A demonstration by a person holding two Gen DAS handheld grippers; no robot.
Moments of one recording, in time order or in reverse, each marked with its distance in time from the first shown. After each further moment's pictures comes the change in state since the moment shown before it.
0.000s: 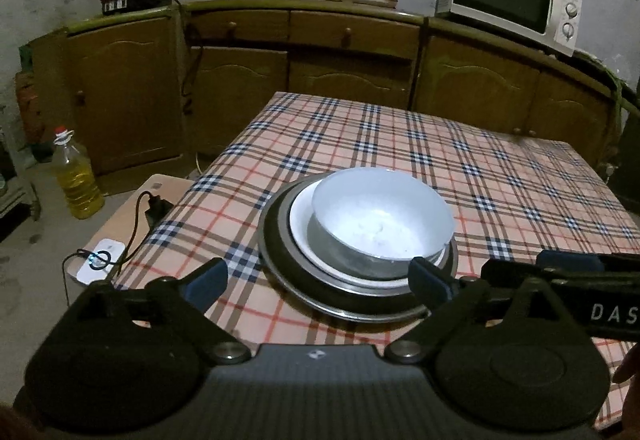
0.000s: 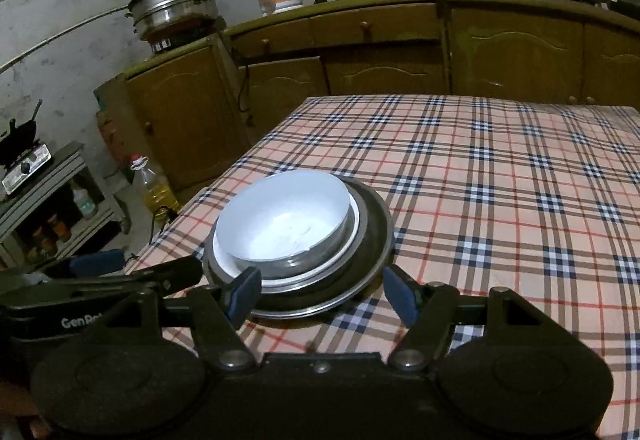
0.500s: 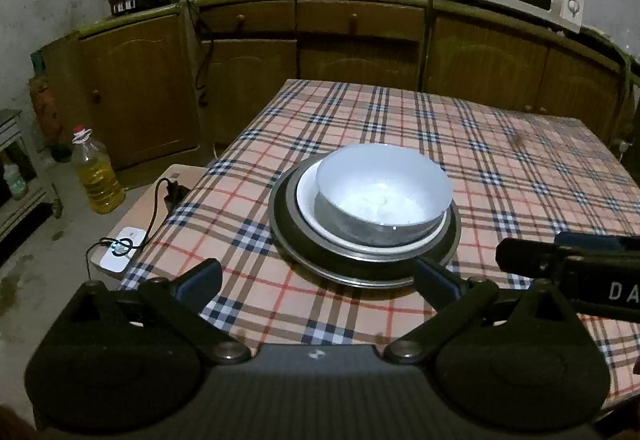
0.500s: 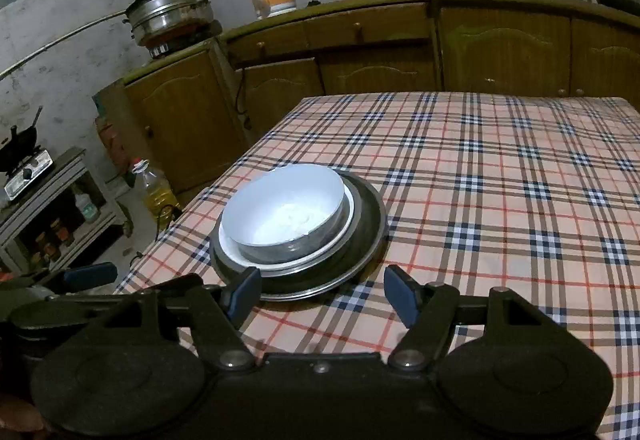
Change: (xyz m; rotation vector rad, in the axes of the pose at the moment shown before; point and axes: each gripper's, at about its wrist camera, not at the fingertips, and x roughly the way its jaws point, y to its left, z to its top) left arm -0.014 -0.015 -0.011 0.039 0.045 0.075; right arm -0.021 -0.002 -0.009 0.022 0.002 -0.003
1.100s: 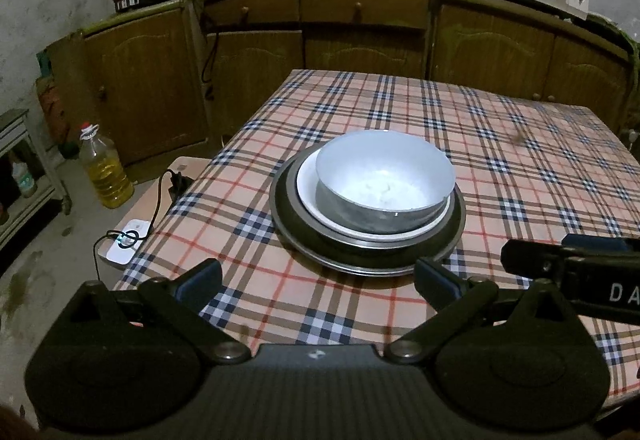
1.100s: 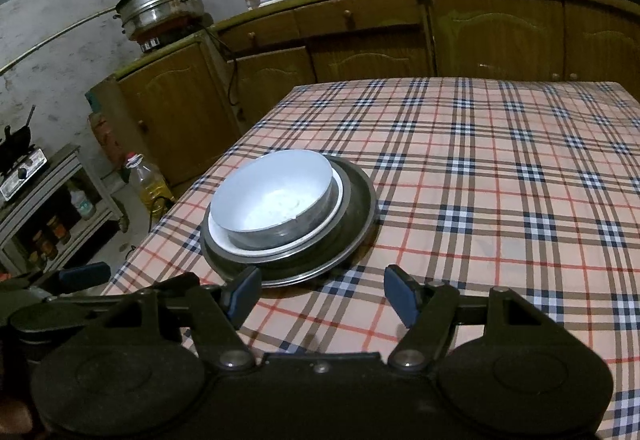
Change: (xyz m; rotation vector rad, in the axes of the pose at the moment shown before) left arm 0.000 -0.010 -0.003 0.008 0.029 0.037; right arm 0.003 -0.009 -0.005 0.025 0.031 -0.011
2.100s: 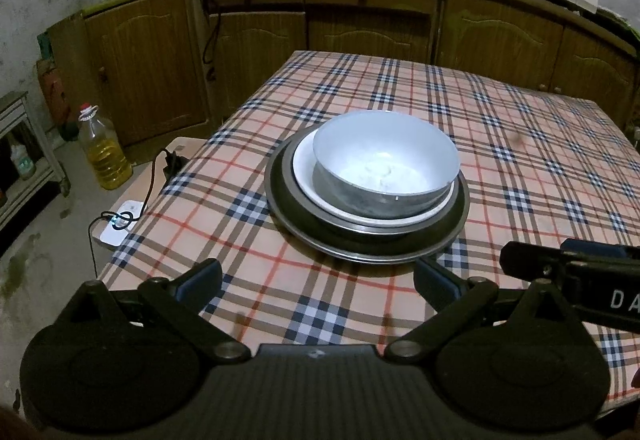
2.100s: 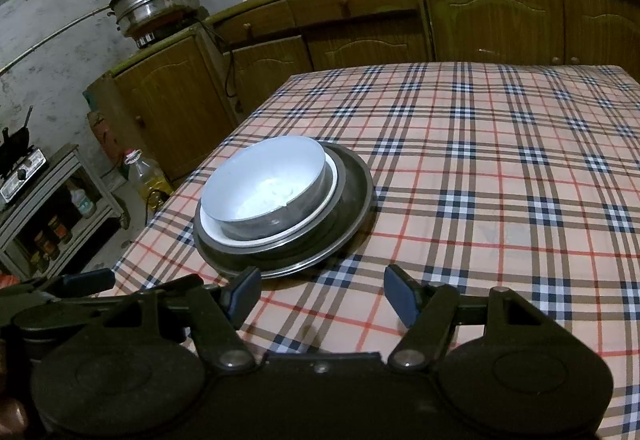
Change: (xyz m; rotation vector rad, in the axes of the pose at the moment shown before) left arm 0.010 -0.005 -0.002 -0.025 0.051 0.007; right arm 0.011 -0.005 -0.008 0.016 0.022 0.005
